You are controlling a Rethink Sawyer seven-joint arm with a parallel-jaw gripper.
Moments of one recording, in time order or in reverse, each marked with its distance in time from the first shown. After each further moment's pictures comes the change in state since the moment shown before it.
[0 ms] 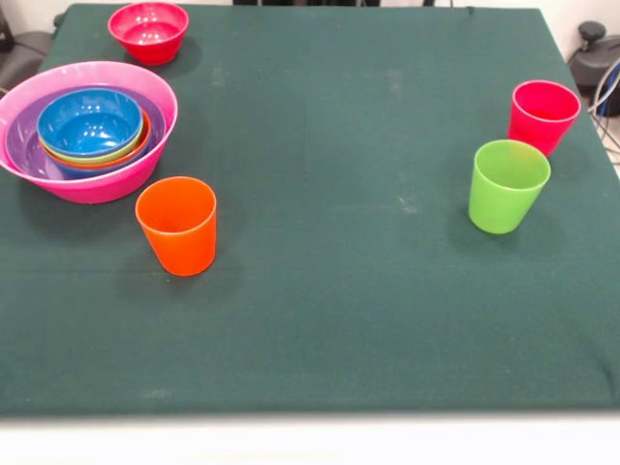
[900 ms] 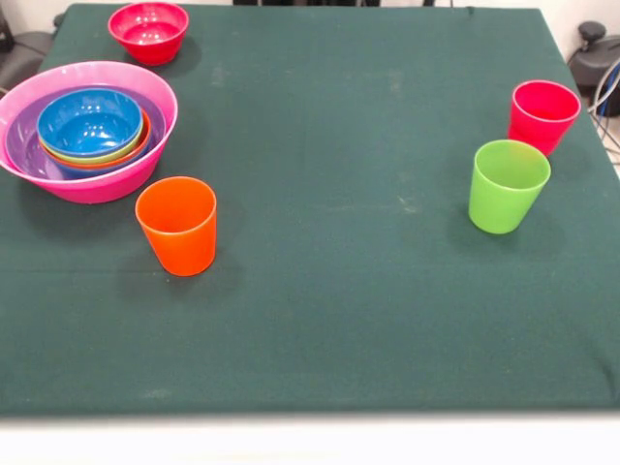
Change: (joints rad) arm 0.090 0.019 -0.171 0.027 -0.038 -0.497 0.211
